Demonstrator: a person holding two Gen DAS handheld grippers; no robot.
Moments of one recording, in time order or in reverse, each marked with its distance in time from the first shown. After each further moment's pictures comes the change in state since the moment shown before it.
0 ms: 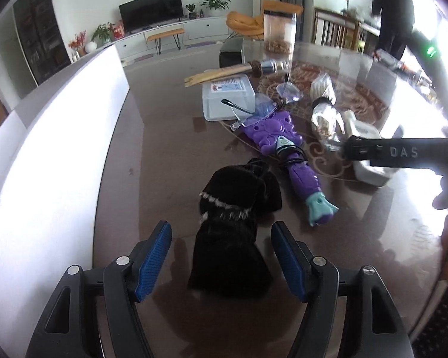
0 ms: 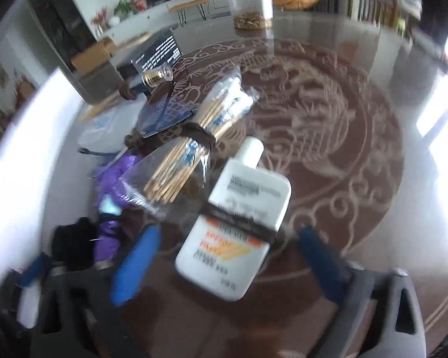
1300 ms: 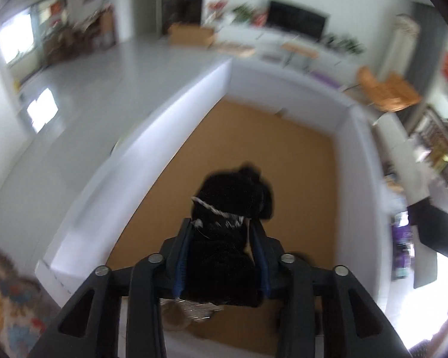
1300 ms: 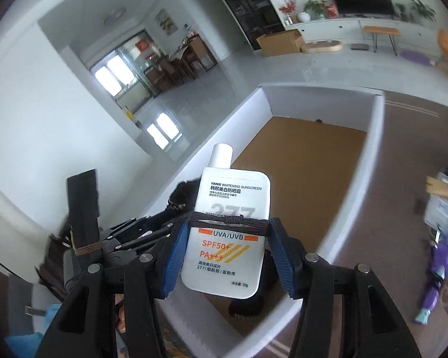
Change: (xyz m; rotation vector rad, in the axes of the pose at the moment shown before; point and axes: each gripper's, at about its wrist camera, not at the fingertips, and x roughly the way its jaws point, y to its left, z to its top) left arm -0.136 0.291 -0.062 -0.609 0.039 0.238; right arm -0.147 0.314 -0.016 -0.465 -0.032 0.736
